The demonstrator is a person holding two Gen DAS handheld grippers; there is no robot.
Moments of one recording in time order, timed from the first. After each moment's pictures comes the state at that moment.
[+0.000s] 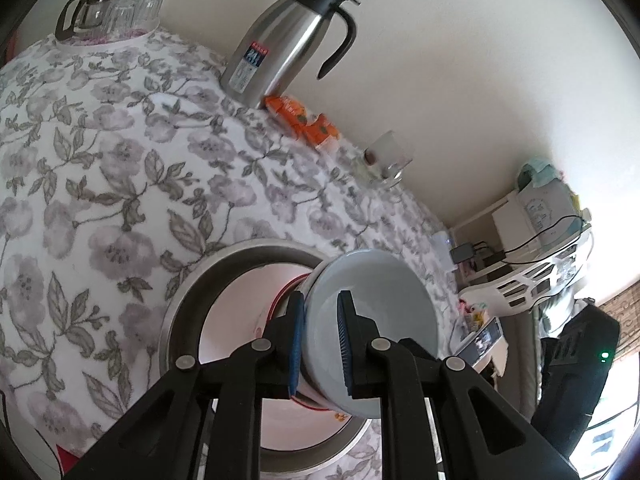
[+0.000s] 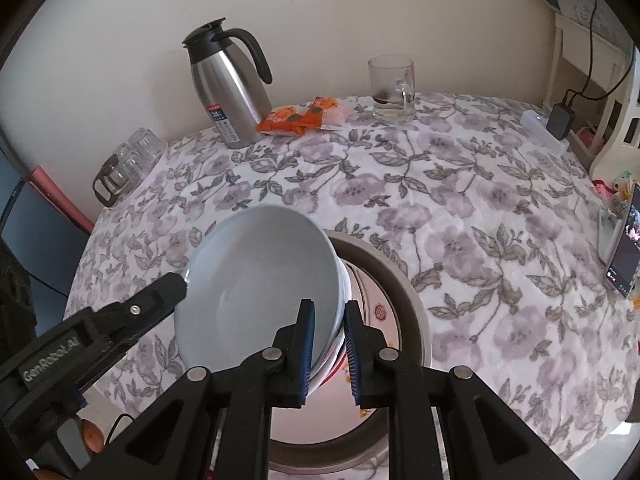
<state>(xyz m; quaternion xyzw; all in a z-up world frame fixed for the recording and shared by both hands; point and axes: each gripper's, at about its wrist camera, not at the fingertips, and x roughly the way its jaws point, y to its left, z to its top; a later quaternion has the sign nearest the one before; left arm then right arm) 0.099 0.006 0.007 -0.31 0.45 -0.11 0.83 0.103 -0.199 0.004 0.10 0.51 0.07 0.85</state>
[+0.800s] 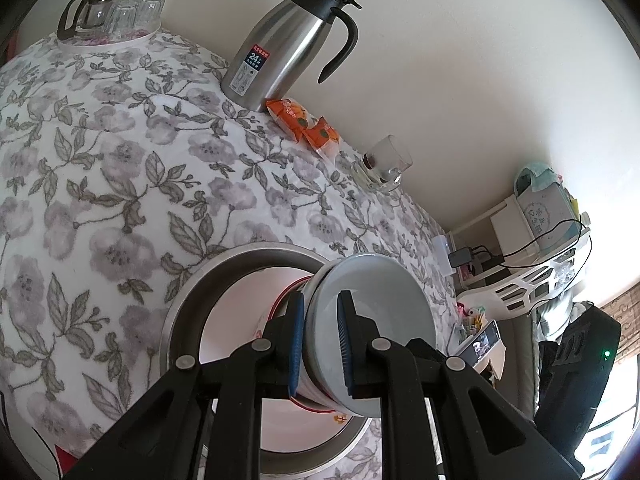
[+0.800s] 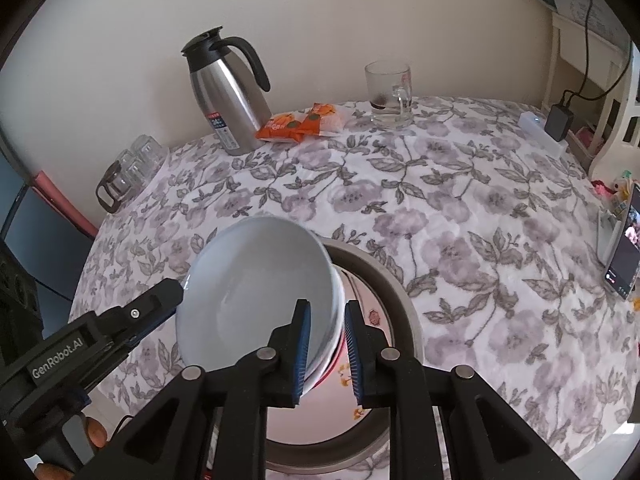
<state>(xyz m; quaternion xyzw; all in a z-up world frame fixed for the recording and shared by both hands) 0.098 0.008 0.006 -0.31 0.45 -0.10 0.83 0.103 -0.208 0.010 0.10 0.50 0.07 0.86</state>
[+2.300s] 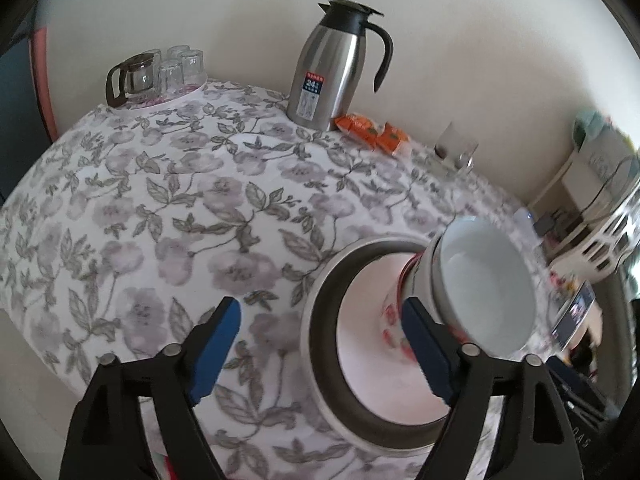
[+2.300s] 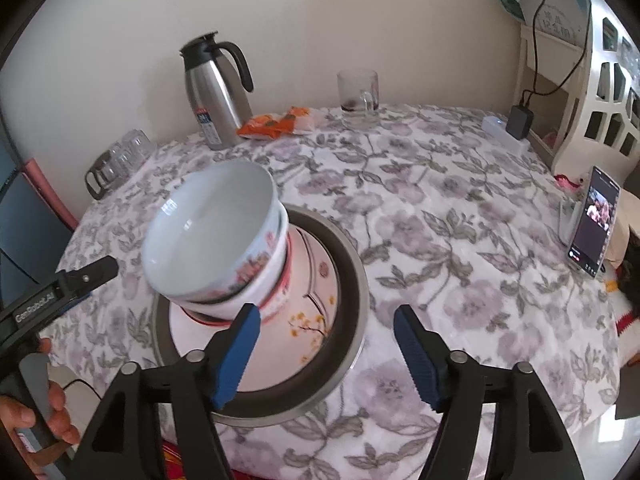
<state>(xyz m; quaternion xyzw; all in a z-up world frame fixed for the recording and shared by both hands) 0.056 0.030 0.002 -0.14 0.46 0.01 0.88 0.039 -0.230 -0.002 0.06 0.47 0.03 0.88</state>
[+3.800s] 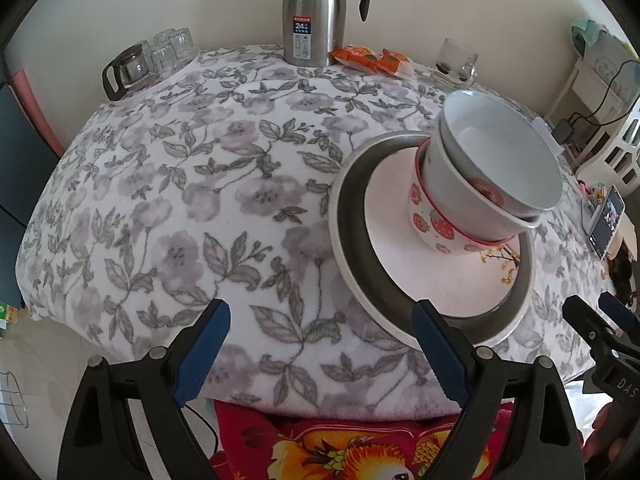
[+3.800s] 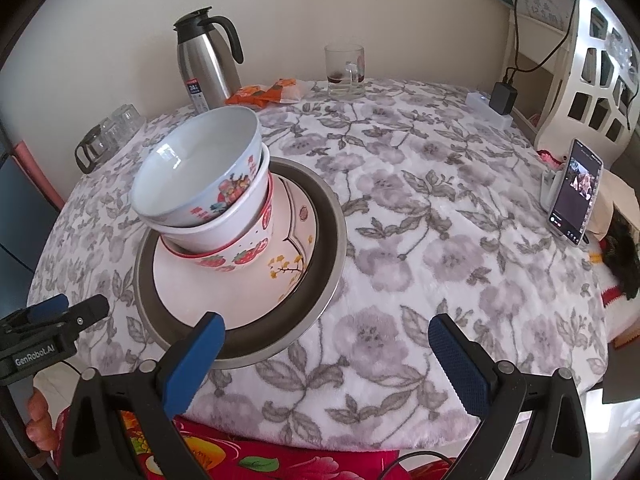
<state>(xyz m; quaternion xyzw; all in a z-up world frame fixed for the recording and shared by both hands) 0.012 0.011 -0.009 -0.04 0.54 0.01 0.84 0.002 -0.233 -0.011 0.04 0.50 0.02 0.86</state>
